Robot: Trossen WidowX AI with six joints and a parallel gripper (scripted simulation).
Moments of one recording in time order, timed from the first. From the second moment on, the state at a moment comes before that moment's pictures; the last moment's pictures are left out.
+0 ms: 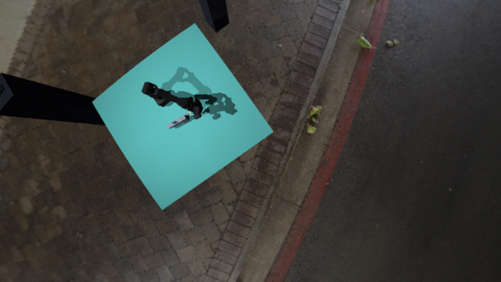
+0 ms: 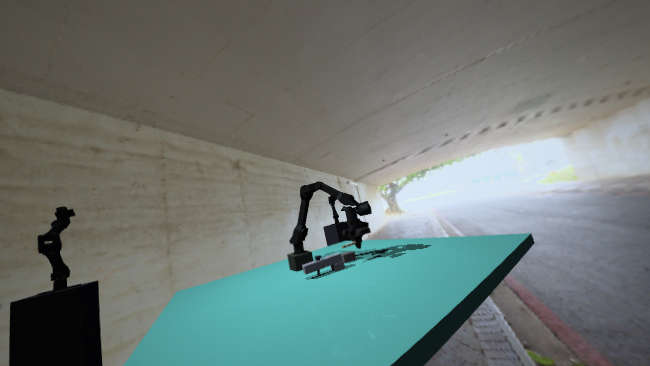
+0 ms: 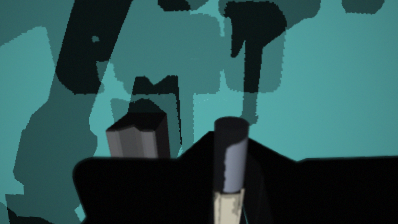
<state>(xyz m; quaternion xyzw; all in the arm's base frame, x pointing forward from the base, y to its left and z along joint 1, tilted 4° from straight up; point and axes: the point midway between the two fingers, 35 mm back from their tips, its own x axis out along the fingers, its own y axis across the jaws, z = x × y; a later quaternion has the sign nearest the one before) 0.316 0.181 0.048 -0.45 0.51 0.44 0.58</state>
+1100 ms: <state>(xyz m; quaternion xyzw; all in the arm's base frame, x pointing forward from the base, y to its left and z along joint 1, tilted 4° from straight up) 0.287 0.192 0.037 -0.45 0.52 0.44 0.58</state>
